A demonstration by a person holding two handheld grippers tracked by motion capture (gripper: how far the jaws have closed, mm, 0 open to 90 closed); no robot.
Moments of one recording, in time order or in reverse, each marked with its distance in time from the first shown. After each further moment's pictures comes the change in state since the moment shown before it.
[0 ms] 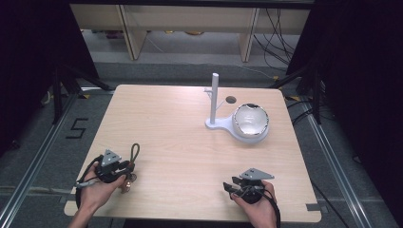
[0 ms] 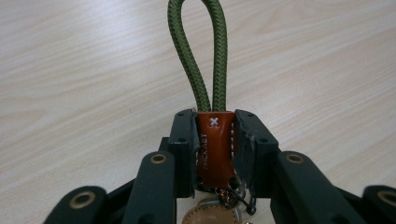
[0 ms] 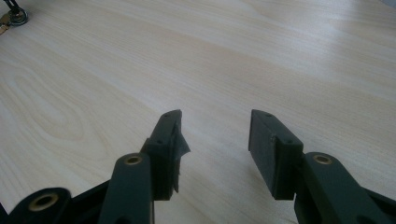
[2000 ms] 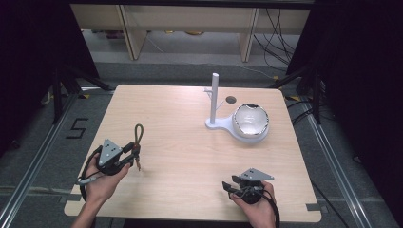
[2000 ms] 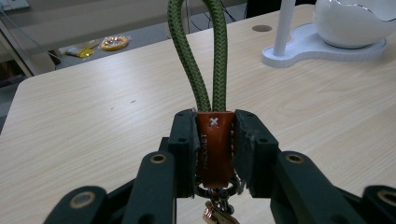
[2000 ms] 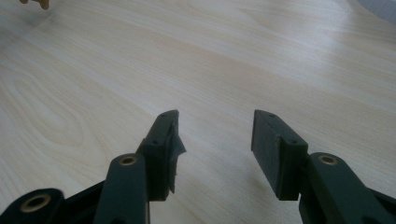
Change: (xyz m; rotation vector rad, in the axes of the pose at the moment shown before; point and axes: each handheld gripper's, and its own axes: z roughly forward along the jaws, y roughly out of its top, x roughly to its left) left arm -0.018 0.040 -0.013 -0.312 -0.004 0.051; right arm 0.001 0.000 0.001 -0.023 -0.011 -0.024
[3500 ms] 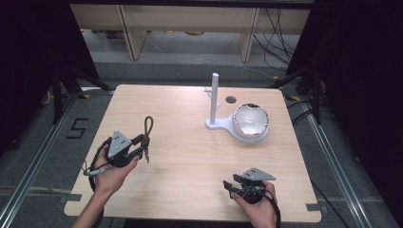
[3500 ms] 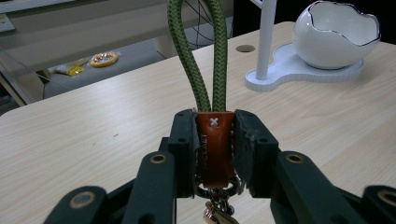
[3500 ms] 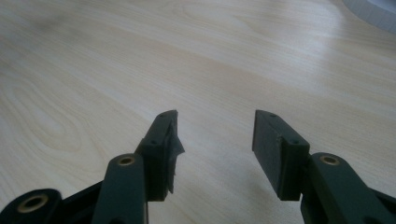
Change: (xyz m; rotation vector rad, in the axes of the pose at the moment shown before) left arm -0.013 0.027 0.015 -0.043 -0.043 0.038; right arm -0.002 0.000 -0.003 -0.038 -0.016 0.008
